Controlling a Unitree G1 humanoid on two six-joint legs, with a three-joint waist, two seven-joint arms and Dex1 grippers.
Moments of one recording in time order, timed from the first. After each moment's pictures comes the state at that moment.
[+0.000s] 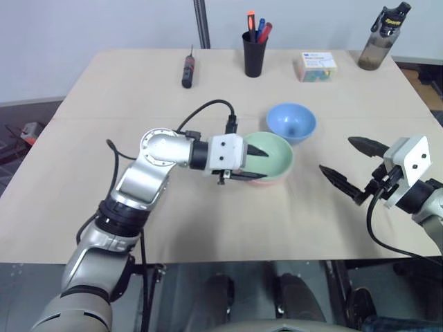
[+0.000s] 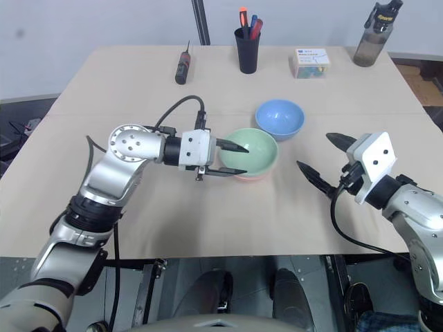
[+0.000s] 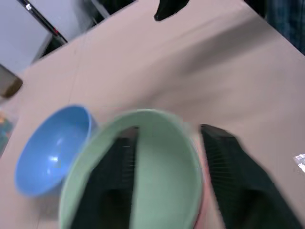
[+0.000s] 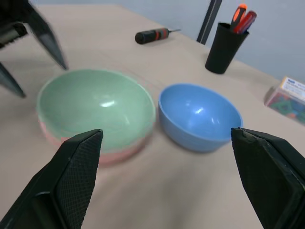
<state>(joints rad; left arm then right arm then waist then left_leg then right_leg) -0.72 0.56 -0.27 -0.04 -0.17 0.03 -1.19 -0.08 -0.66 -0.27 -0.67 0.46 0.59 0.63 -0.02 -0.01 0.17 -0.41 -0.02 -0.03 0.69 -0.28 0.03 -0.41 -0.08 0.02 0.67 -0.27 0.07</state>
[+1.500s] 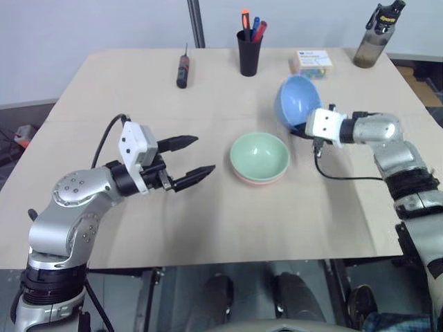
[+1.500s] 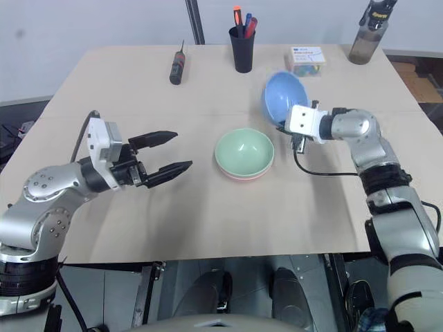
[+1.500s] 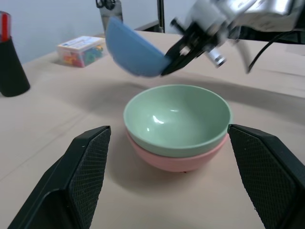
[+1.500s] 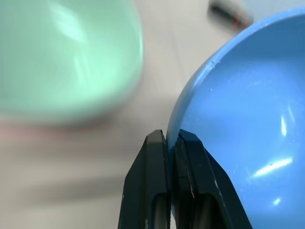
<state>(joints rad) -0.23 0.73 0.22 -0.38 -0.61 0.47 -0.91 -0.85 -0.63 0.20 0.35 0.05 -0.14 1.10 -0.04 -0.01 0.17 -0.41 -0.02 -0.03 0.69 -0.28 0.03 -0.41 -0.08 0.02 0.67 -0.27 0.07</state>
